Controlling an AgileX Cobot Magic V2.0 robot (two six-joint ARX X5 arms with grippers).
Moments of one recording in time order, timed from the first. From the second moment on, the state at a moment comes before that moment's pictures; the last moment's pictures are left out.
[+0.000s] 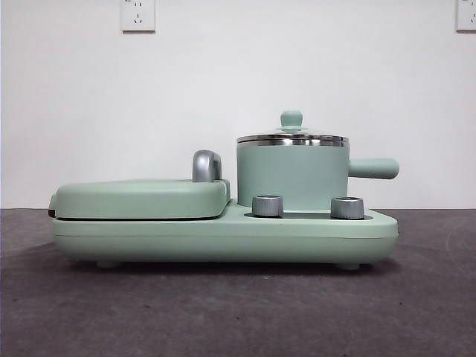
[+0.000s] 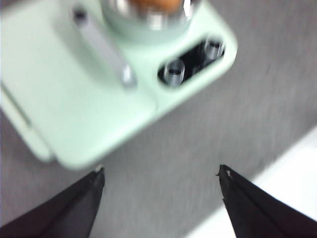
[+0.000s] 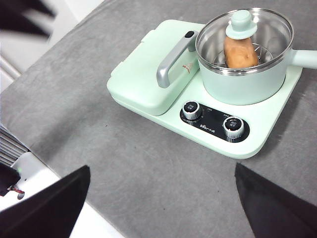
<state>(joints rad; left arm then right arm) -0.70 1.43 1.83 -1.42 0.05 -0.08 0.40 0.63 1.13 -1.04 -0.37 0.16</state>
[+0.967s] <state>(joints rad) -0.70 0.51 0.81 -0.60 0.04 -0.27 0.40 0.68 1.13 -0.93 -0.36 0.16</state>
